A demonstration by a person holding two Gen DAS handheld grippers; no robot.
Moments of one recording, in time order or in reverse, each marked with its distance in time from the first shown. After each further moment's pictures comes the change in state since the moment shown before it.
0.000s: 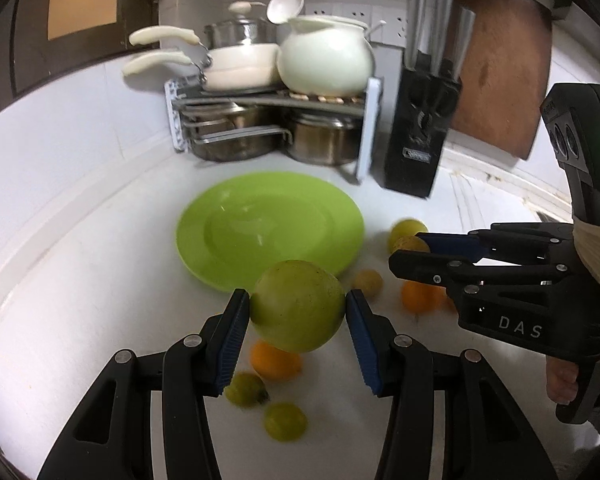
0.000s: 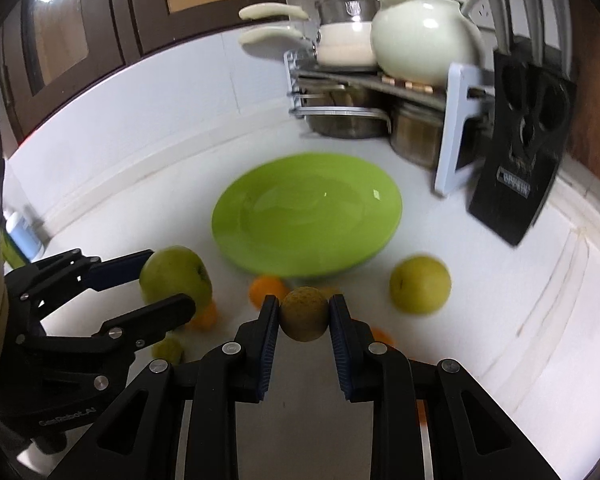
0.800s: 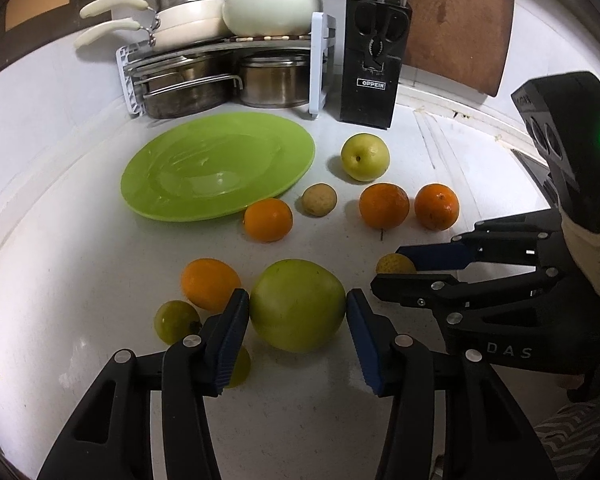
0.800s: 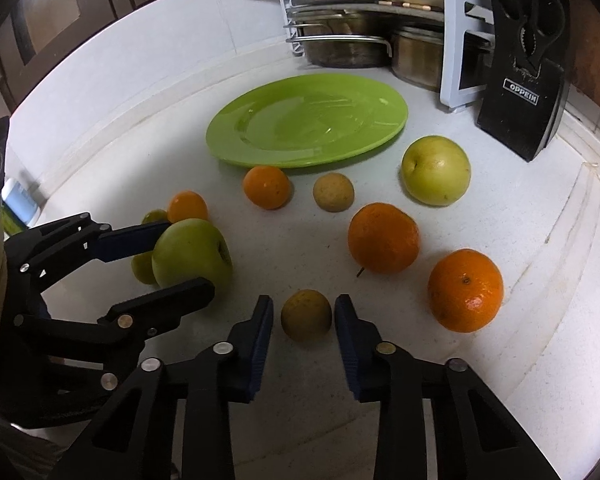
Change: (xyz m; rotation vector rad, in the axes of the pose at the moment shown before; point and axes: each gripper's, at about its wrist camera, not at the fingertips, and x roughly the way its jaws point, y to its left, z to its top) left arm 0.017 -0.032 -0.051 0.088 0.132 -0.100; right arm 0.011 0.011 -0.063 0.030 0.185 0.005
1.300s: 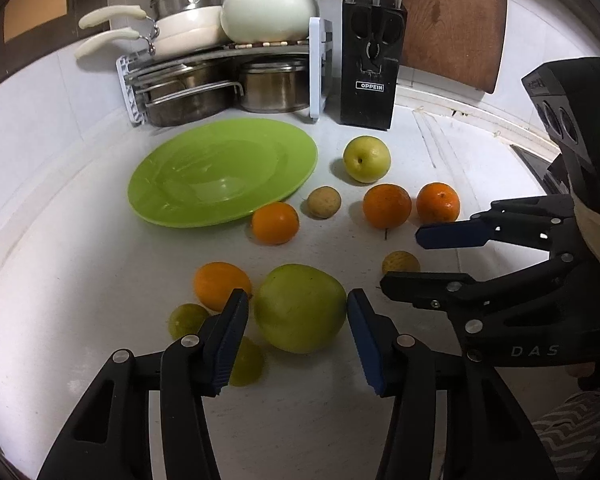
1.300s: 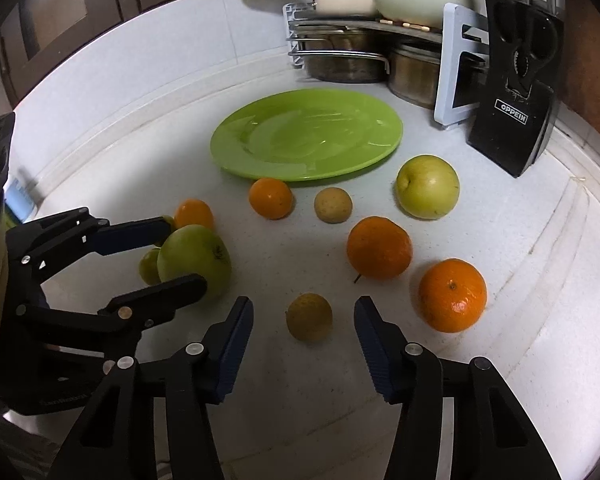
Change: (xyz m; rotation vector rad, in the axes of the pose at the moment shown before) left arm -0.005 0.002 -0.001 0.032 -0.010 0.010; right arm -0.018 0.012 0.001 -0.016 -0.036 -0.037
